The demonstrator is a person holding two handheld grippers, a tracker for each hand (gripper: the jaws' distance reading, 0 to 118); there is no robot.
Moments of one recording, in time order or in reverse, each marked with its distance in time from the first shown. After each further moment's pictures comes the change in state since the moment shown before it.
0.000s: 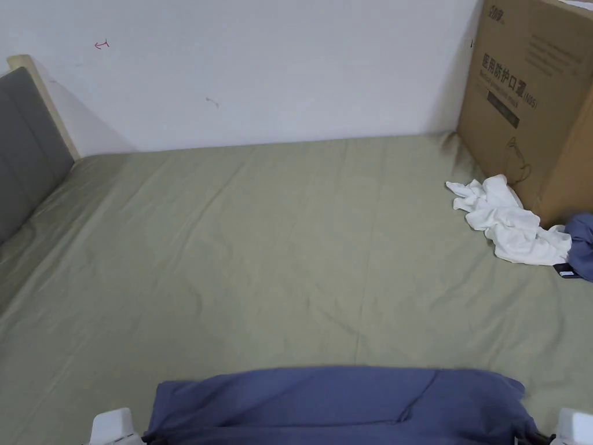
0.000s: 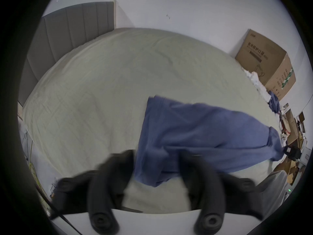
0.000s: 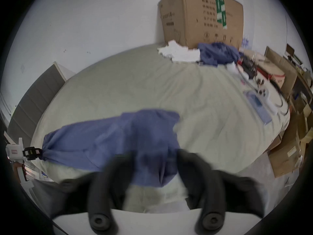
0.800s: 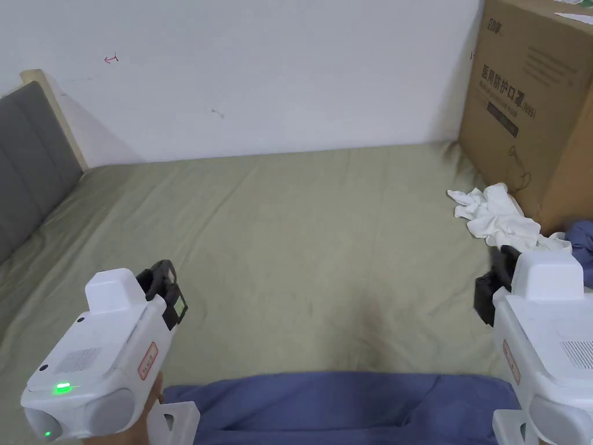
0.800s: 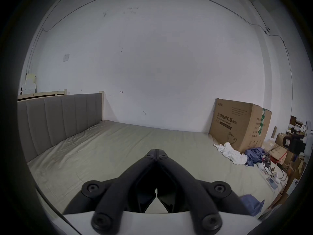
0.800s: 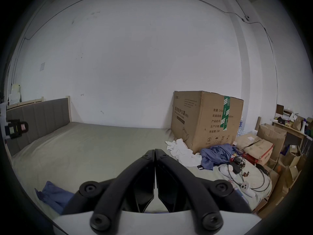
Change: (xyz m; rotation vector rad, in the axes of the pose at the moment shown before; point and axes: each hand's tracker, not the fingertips) left arm 0.112 0.087 0.157 0.821 -0.115 -0.078; right arm -0.134 0.119 0.123 0.708 -0.109 0.236
